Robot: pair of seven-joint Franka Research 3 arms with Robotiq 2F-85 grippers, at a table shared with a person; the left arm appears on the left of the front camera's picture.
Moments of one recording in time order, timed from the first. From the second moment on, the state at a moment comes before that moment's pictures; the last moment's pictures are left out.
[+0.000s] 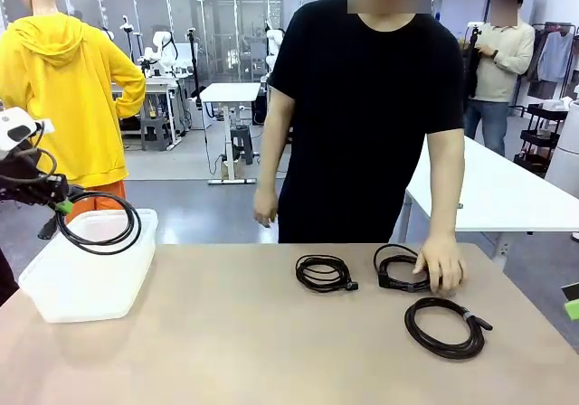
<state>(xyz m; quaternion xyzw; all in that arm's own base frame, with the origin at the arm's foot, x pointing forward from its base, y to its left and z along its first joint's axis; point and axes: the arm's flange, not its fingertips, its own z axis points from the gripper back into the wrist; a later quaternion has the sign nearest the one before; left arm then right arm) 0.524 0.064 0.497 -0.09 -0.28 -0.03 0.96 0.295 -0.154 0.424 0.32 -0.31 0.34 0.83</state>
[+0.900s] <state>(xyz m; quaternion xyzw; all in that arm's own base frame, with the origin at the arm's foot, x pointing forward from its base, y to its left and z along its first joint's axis) 0.580 0.053 0.395 -0.05 -0.21 -0.01 0.98 0.295 -0.154 0.424 0.32 -0.31 0.34 0.83</state>
